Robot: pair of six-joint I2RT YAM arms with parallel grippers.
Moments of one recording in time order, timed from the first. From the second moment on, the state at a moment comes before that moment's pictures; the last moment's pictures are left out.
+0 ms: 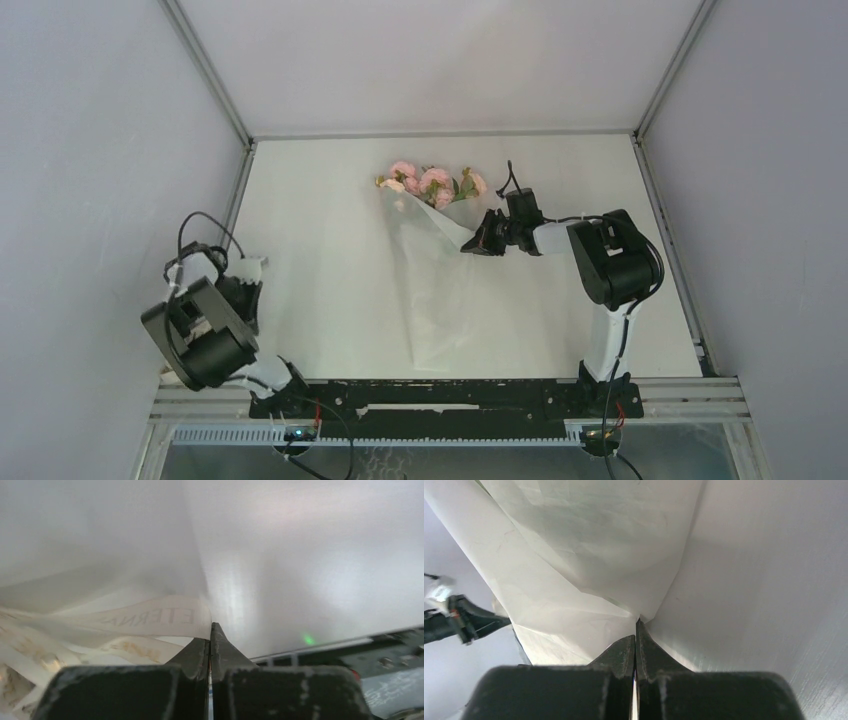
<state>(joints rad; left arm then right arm) 0.69 1.51 0.83 -0.92 0.08 0.74 0.33 1.95 0.97 0.15 -0.56 0.73</state>
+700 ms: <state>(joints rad) 0.05 1.08 1.52 -1.20 0.79 0.53 0.32 1.95 0.97 0.14 -0.56 0.73</state>
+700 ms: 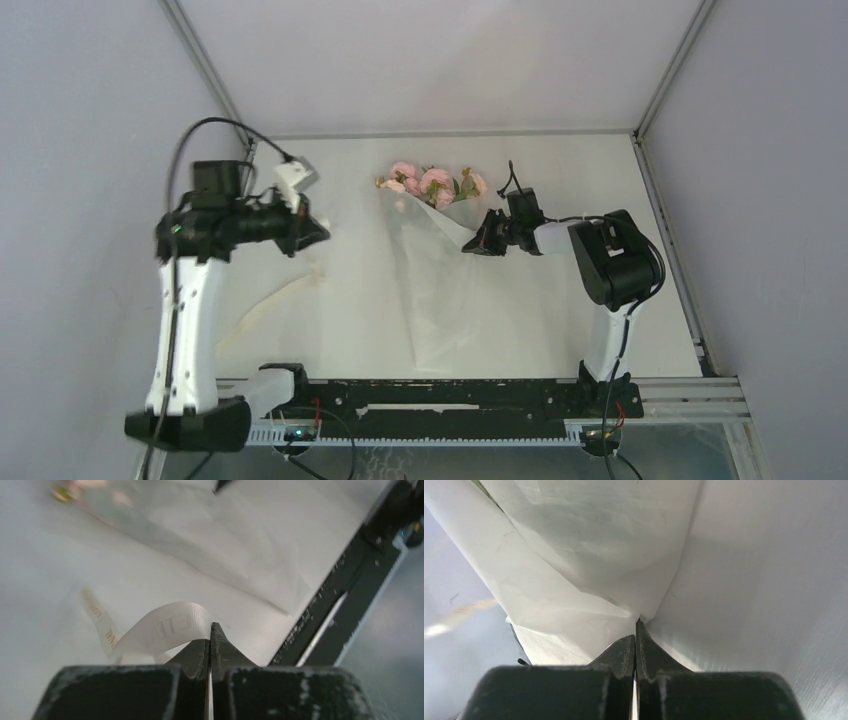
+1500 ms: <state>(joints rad) -0.56 1.33 1.04 -1.32 0.38 0.87 0.31 1.94 0.97 0.10 -0.55 0.71</state>
